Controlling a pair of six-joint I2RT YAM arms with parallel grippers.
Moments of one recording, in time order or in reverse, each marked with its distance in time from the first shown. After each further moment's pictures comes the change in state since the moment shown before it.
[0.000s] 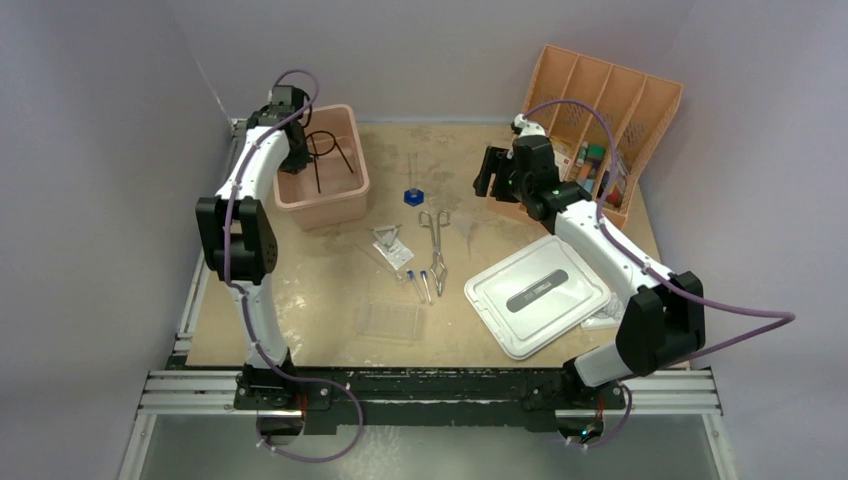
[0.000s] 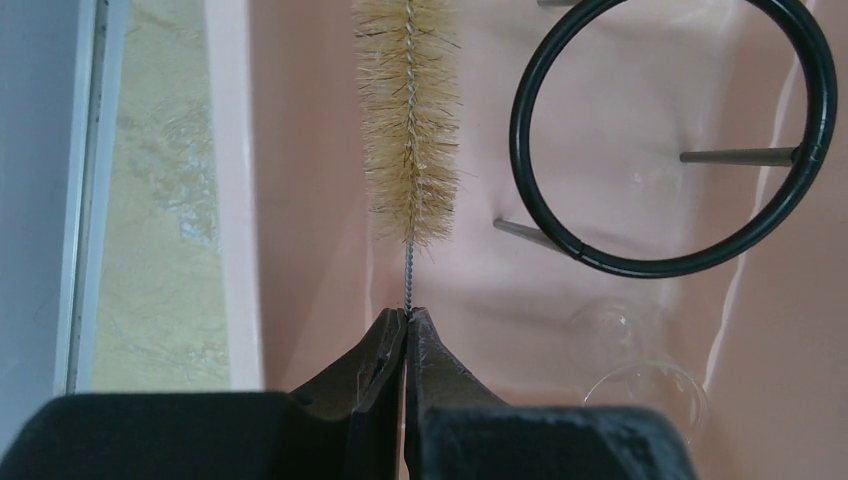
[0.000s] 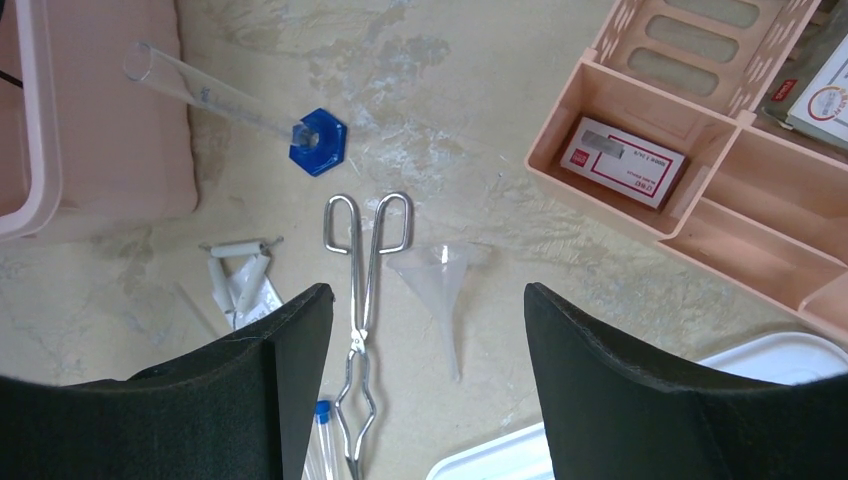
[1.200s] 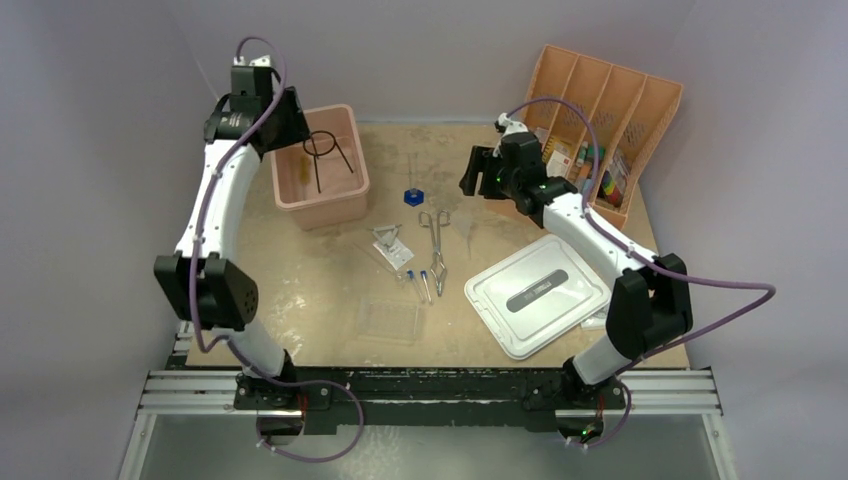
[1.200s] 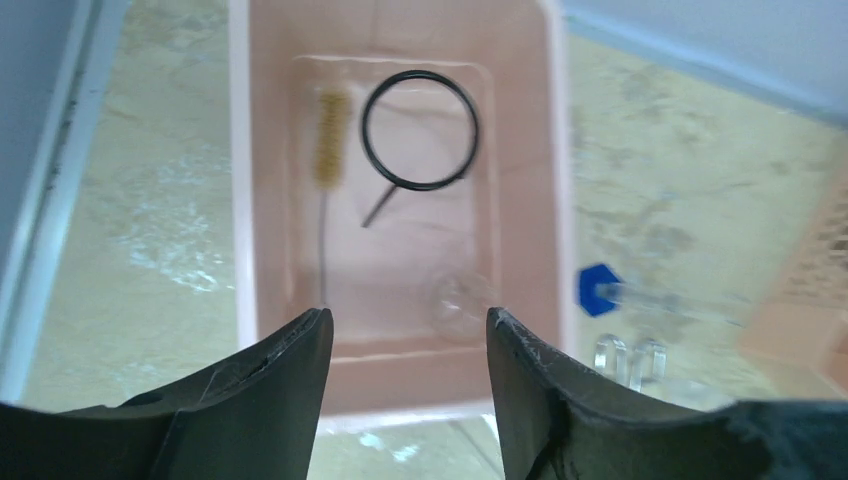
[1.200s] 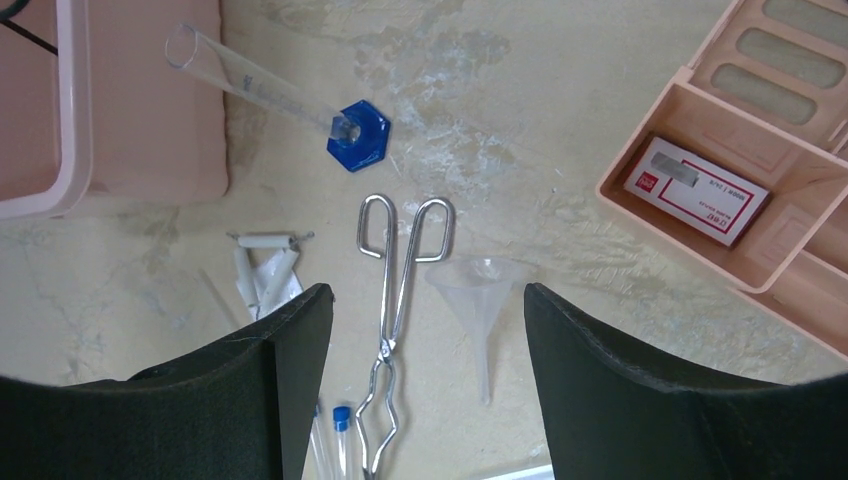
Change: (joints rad) left arm -0.002 -0.305 -0.055 0.058 0.189 -0.049; right arm 0.018 0.101 0.038 0.065 -0.082 -0.012
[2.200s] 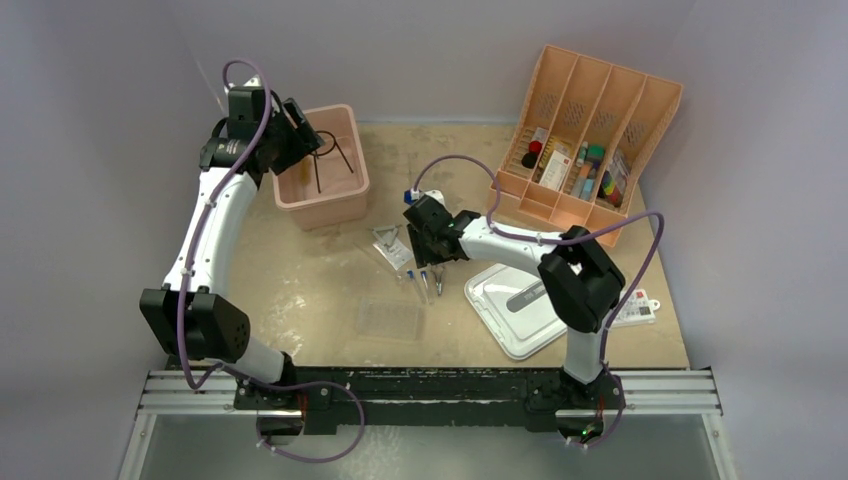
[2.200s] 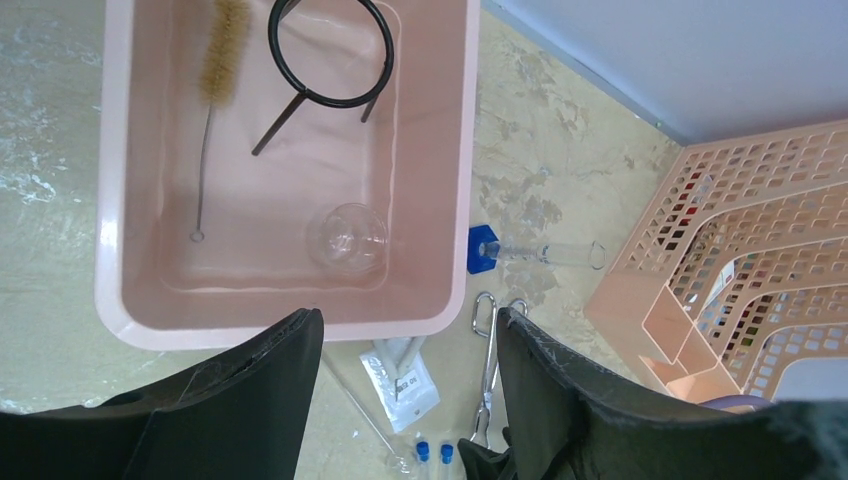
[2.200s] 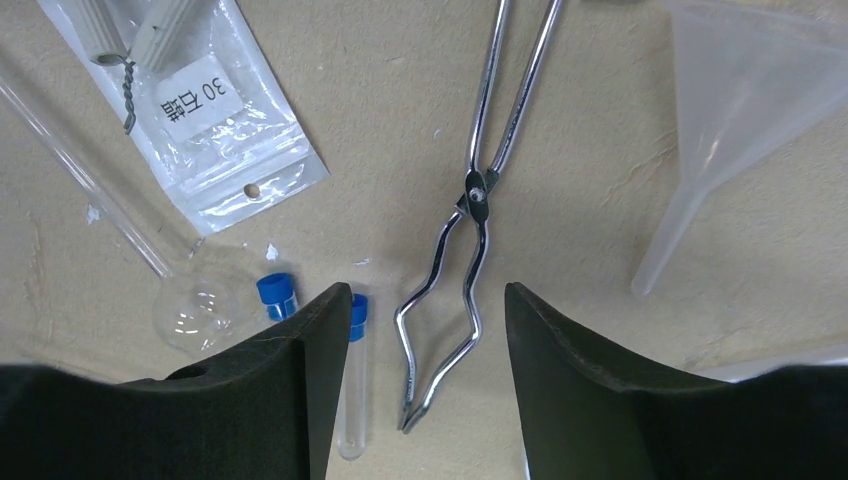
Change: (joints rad) left arm -0.027 -0.246 -0.248 0.088 0.132 -0.306; right arm 0.420 0.312 0.051 -0.222 0.283 0.046
